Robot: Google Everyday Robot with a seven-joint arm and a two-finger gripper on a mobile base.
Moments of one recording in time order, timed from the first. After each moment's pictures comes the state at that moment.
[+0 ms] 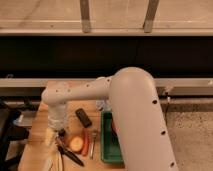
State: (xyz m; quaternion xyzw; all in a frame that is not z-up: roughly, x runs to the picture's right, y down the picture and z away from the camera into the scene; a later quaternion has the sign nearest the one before) arm -0.226 0.248 0.740 -0.52 0.13 0.31 0.78
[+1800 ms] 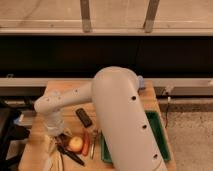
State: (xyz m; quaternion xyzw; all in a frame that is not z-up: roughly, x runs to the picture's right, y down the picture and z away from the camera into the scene) arm -0.237 0.281 0.765 -0.47 0.21 0.34 0.78
